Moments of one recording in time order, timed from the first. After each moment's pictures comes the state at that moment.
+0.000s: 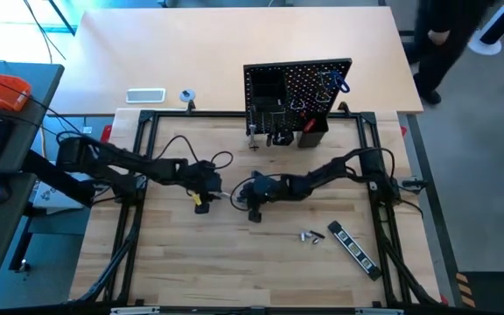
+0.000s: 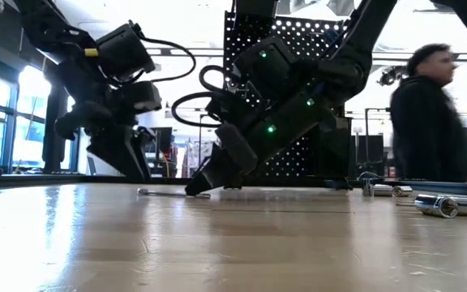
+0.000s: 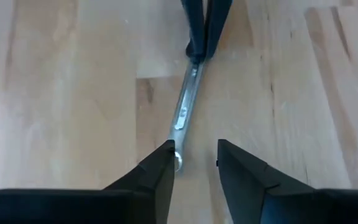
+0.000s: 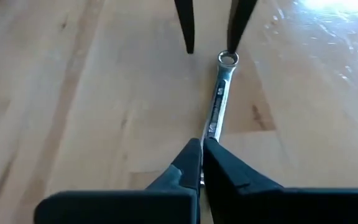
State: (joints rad) left arm 0.09 1.44 0.52 -0.02 0.10 0.14; right arm 0.04 2.17 1.05 0.42 0.02 0.06
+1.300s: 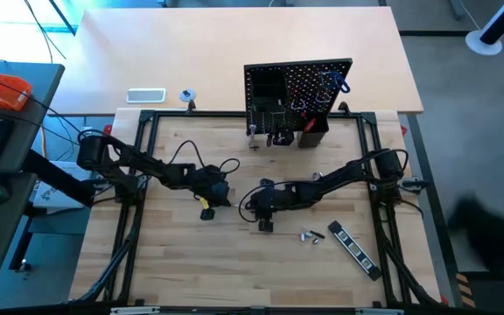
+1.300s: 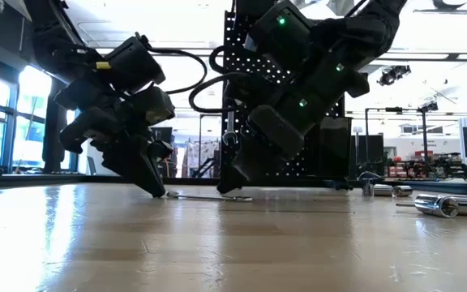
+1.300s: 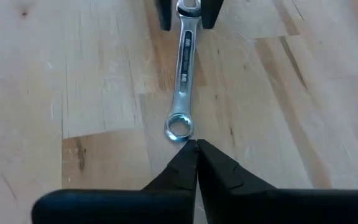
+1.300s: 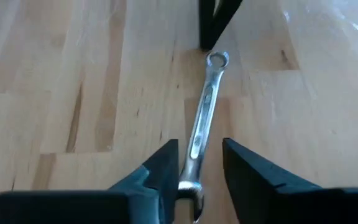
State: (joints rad) left arm 0.07 1.62 0.52 0.27 0.27 0.15; right arm 0.13 1.98 1.04 0.15 0.12 0.10
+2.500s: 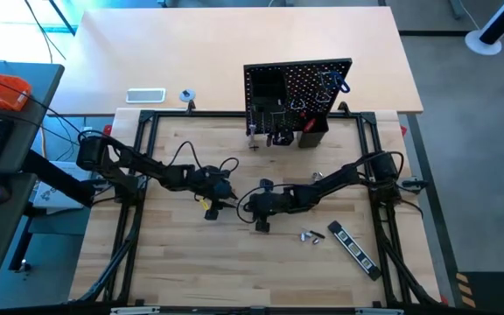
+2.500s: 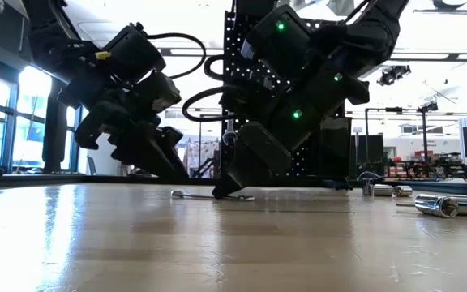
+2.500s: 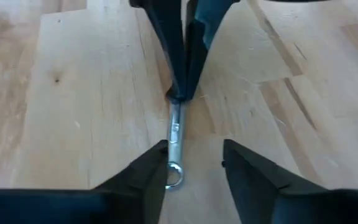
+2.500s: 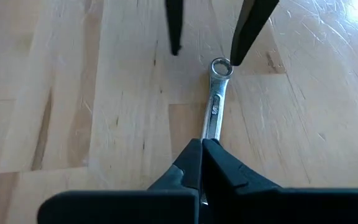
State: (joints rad) left arm 0.04 1.62 0.52 0.40 0.20 0.19; right arm 0.15 2.04 1.05 0.18 0.23 0.10
